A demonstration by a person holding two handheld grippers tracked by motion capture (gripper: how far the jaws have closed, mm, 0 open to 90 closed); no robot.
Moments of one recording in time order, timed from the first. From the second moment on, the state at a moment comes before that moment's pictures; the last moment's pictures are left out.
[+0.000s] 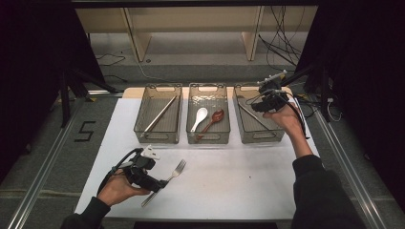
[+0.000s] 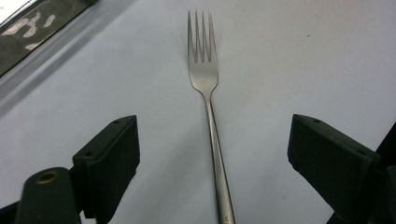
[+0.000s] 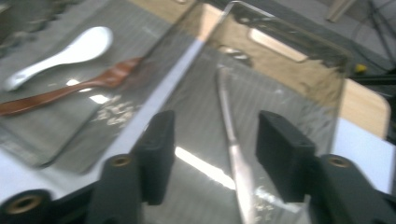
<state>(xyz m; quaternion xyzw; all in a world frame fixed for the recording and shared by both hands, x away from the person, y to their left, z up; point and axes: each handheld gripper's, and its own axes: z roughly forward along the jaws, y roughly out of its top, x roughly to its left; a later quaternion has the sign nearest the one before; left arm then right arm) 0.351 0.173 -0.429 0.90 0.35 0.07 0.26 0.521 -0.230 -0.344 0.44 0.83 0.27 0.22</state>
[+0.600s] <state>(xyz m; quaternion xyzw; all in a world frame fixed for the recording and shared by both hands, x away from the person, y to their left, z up) 0.353 0.166 -0.450 0.92 0.35 0.04 0.17 0.413 -0.228 -0.365 0.37 0.84 0.36 0.17</state>
